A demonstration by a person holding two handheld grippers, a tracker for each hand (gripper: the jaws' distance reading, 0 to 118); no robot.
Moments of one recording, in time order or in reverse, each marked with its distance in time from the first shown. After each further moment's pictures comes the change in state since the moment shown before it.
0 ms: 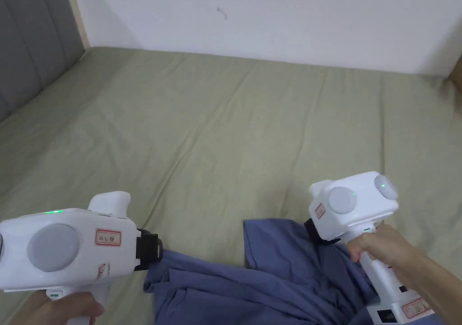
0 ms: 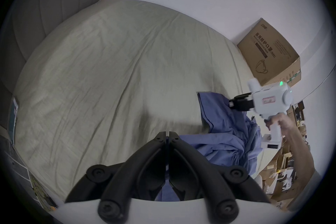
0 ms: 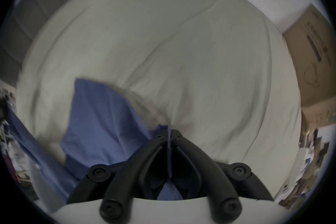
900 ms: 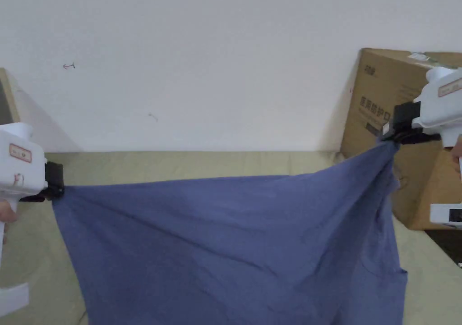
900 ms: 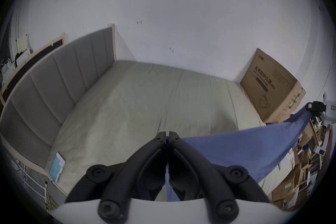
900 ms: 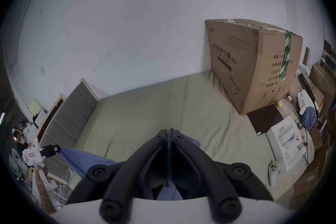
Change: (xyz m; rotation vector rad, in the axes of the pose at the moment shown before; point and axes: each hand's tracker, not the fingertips) left arm 0.076 0.143 0.160 0.377 0.157 -0.104; right arm 0.187 -0.083 0.401 0.680 0.007 -0.505
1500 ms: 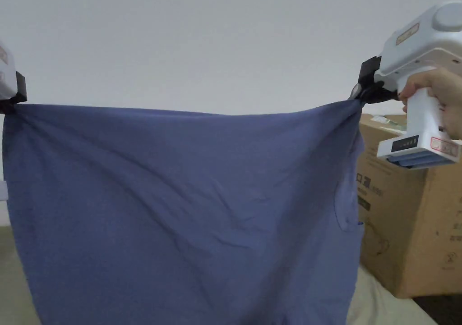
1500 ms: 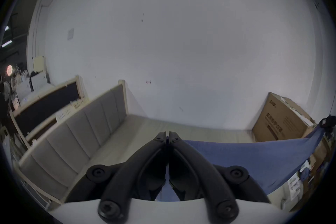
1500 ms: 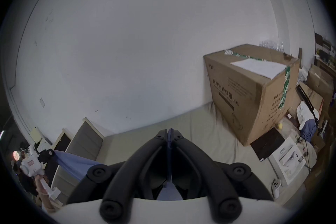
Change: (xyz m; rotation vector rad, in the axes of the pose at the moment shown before) left arm 0.057 0.216 0.026 0.333 0.153 -0.016; right arm -0.043 0.173 0.017 0.197 -0.027 -0.105
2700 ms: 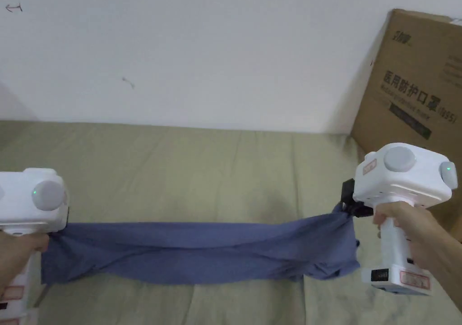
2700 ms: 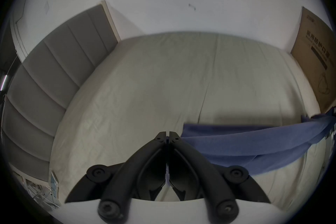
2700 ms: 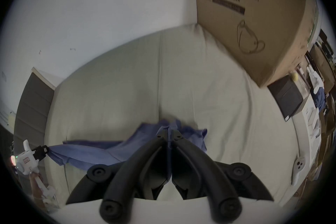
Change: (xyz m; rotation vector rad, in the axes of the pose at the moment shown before) left arm 0.011 -0.363 -0.256 -0.562 0.137 -0.174; right arm 0.120 -0.295 -0.303 -0.507 -0.230 0.035
